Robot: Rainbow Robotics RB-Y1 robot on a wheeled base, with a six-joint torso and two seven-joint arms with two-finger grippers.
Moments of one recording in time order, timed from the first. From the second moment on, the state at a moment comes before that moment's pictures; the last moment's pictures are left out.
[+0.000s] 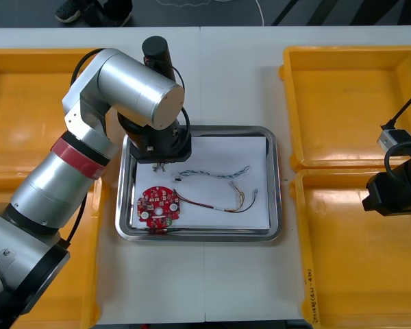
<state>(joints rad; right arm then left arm) -0.25 -0.83 0.00 -2.19 -0.91 1.91 1.09 -0.81 0.28 -0.39 -1.47 0.46 1.73 -0.91</state>
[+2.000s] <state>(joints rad) -0.25 -0.83 0.00 -2.19 -0.91 1.91 1.09 -0.87 0.74 -0.17 -1.64 0.74 1.91 -0.94</state>
